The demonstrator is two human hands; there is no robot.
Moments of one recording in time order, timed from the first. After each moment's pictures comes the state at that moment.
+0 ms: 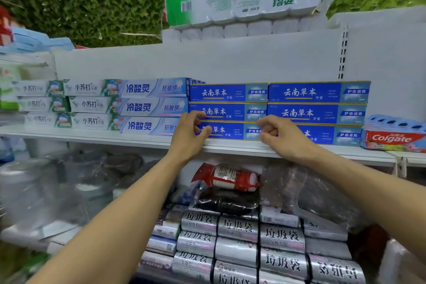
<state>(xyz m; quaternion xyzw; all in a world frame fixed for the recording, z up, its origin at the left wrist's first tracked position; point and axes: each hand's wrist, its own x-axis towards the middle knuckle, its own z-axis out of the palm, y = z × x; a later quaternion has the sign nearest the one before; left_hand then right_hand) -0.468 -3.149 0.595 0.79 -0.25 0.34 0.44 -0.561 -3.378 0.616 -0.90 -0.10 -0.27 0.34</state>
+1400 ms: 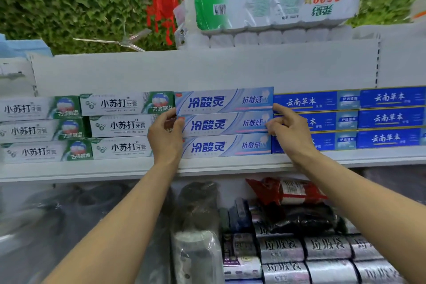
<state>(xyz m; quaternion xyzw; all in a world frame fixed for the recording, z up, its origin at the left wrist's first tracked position) -0.323 -2.933 0.627 0.62 -0.20 0.34 0.68 -0.455 -3.146 0.634 -0.73 0.03 -0.45 0.52</state>
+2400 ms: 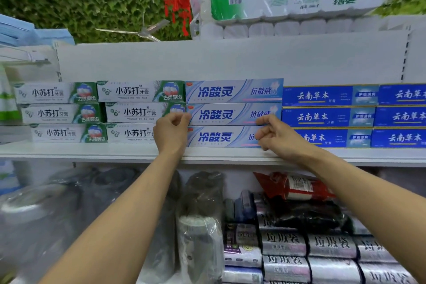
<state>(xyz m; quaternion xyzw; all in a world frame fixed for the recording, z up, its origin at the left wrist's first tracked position) -0.323 -2.927 0.615 0.71 -0.13 0.32 0.62 -0.448 -3.145 0.625 -0.87 -0.04 -0.24 0.42</state>
